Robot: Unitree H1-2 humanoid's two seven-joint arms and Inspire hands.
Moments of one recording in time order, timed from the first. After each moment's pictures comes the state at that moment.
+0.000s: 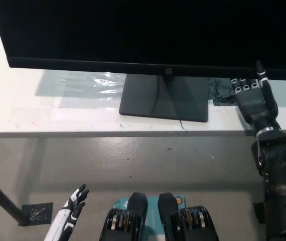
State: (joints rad) left_arm 0.05 0.21 -0.12 0.31 0.07 -0.43 -0.01; right_arm -0.74 0.00 -0.52 0.74 1.08 0.20 0.17
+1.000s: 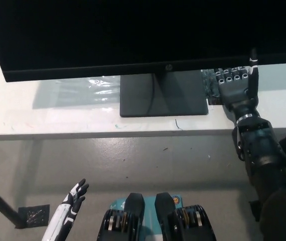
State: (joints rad) left_arm 0.03 0.21 -0.11 0.32 0.06 -0.43 -0.01; right_arm -0.98 -0.05 -0.59 1.27 0.99 0.01 0.36
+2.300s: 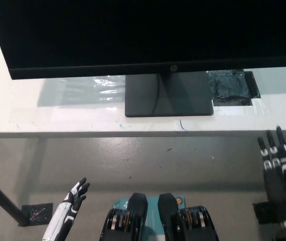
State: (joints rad) left_arm 0.02 0.21 -0.11 0.33 0.05 -0.43 -0.03; right_arm -0.11 0.10 -0.35 0.15 0.79 -0.03 0.35
